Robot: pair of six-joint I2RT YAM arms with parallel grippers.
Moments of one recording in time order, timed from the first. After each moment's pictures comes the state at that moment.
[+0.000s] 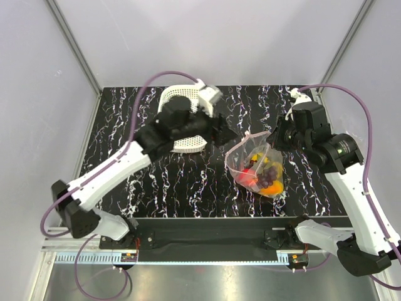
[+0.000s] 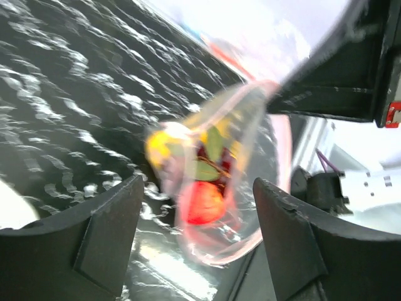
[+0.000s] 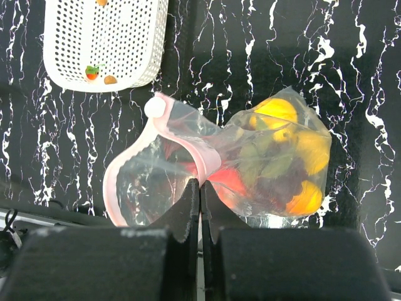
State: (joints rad) left arm -0.84 1.43 1.46 -0.29 0.29 -0.29; right arm 0.45 1.09 1.51 -1.08 0.09 0.46
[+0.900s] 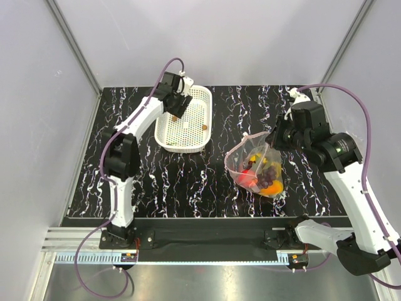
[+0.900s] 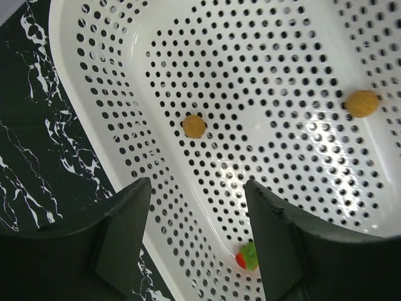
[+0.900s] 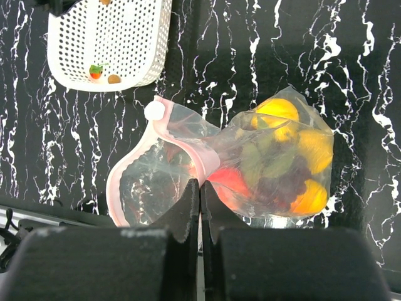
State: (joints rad) left arm -0.35 2.09 1.89 -0.64 -0.07 0.26; right arm 0.45 1.09 1.51 -1.07 0.08 0.47
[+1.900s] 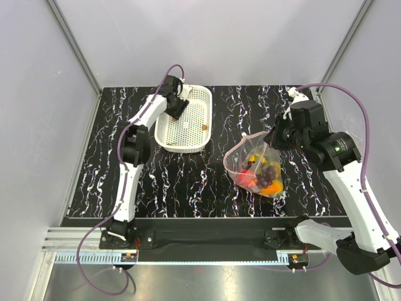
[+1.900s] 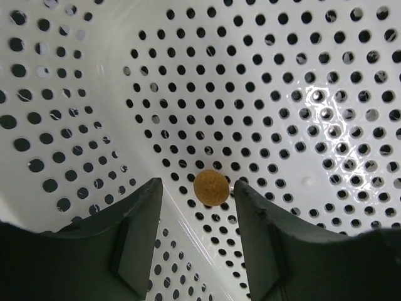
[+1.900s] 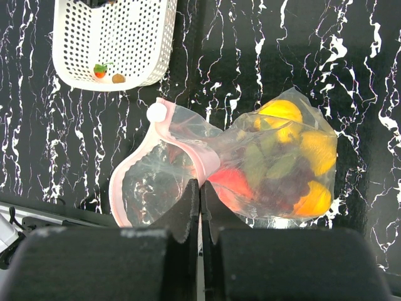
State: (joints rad) left arm -0.27 2.47 2.24 -0.76 0.01 0.32; right arm 0.45 1.10 1.51 -1.06 0.06 0.47
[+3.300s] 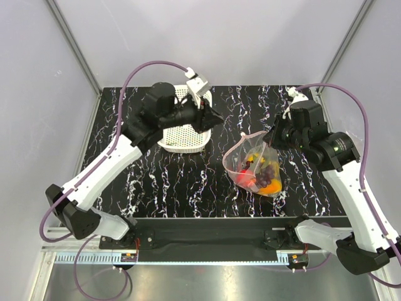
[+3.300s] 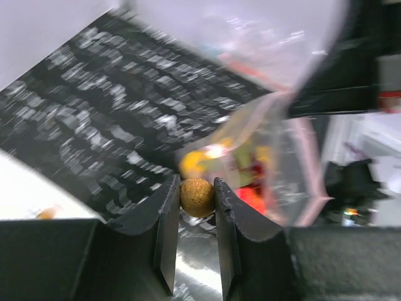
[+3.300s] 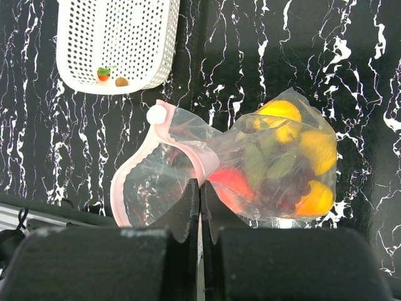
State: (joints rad) left arm -0.66 1.41 1.53 -0.35 0.47 -0.09; right arm 0.45 1.10 1.50 -1.04 0.06 0.48
